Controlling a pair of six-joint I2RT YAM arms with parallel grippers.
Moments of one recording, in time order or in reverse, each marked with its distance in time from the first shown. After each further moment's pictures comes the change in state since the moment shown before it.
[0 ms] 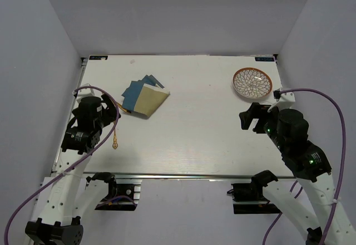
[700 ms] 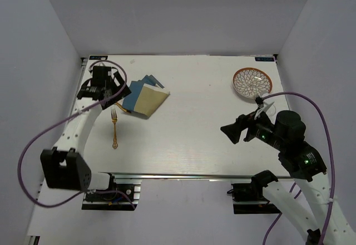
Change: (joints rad) left arm 0.063 0.539 0.270 0.054 0.222 -0.109; right arm 0.000 -0.032 -0.075 0.105 -0.484 -0.083
